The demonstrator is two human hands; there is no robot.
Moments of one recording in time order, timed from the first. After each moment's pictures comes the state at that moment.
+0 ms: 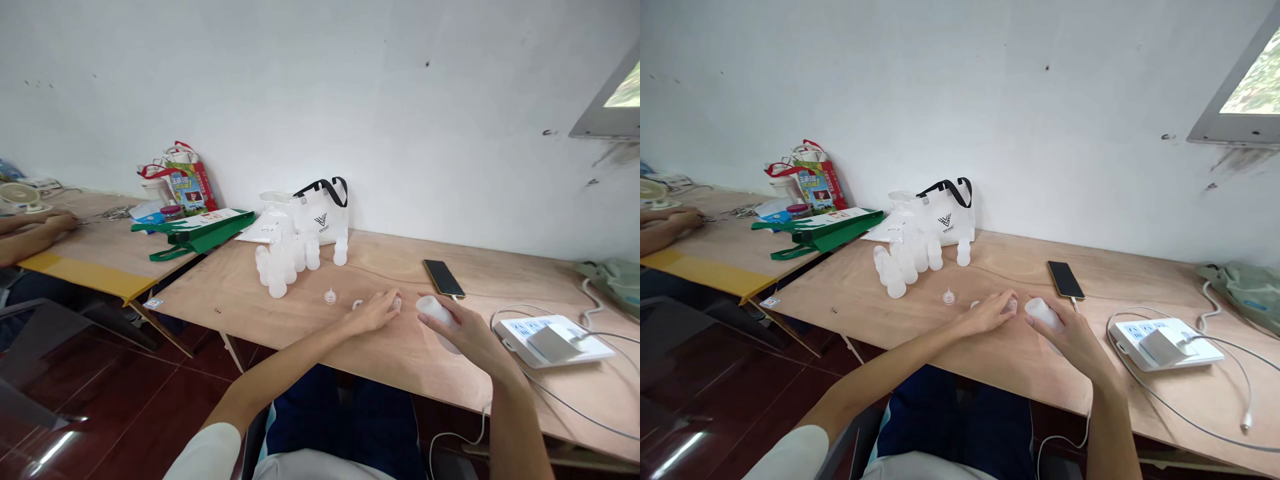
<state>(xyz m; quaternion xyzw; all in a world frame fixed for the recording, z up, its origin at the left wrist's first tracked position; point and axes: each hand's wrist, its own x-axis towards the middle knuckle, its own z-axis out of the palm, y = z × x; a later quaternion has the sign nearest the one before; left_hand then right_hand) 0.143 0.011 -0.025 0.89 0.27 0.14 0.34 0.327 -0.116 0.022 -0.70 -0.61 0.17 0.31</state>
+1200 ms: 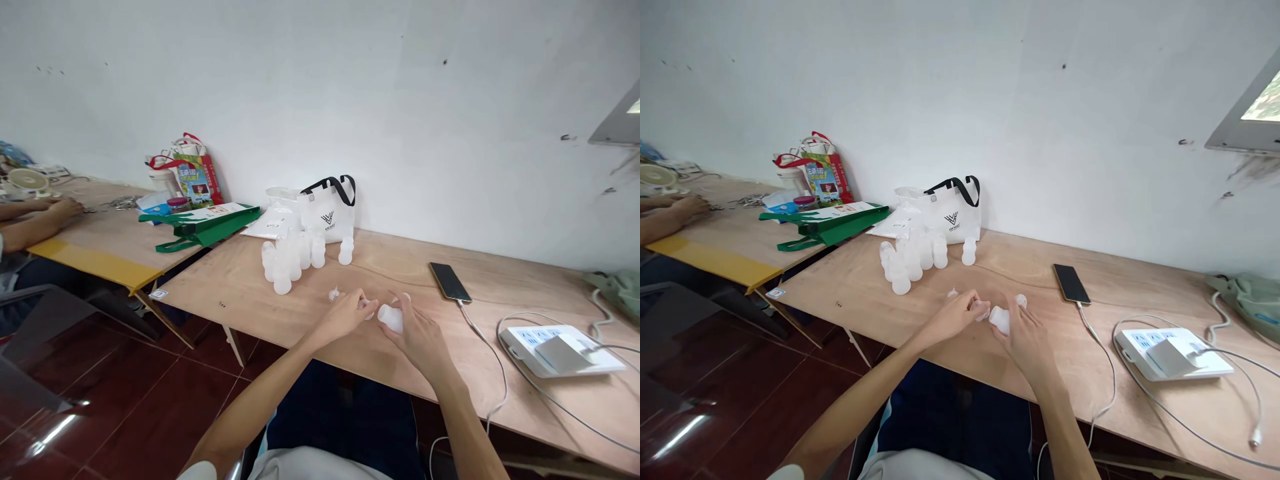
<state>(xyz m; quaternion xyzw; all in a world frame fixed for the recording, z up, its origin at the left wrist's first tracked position) 0.072 -0.018 -0.004 0.80 0.46 0.20 0.33 0.260 -0.087 -0.028 -0.61 -0.74 -0.07 0.28</state>
